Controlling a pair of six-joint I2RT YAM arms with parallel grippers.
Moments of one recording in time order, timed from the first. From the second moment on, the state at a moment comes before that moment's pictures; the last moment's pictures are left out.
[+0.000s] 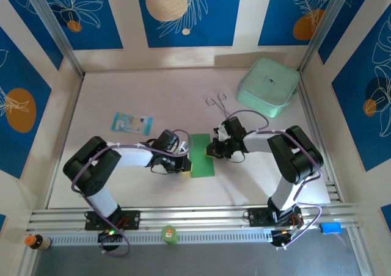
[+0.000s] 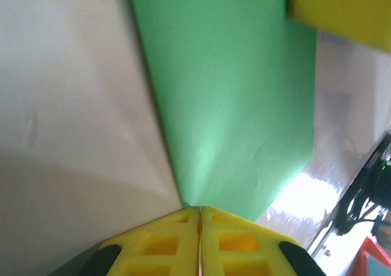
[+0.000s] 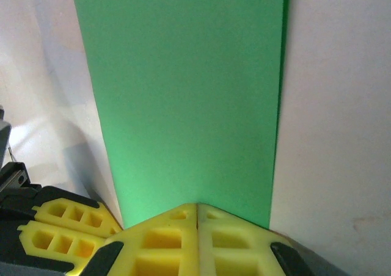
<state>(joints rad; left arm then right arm) -0.71 1.66 0.69 -0.09 0.58 -0.71 0.47 1.73 0.74 -0.08 -0.61 0.64</state>
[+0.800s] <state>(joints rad) -0.60 1.83 0.88 -0.03 0.59 -0.77 0.47 1.73 0.74 -0.08 -0.62 0.64</state>
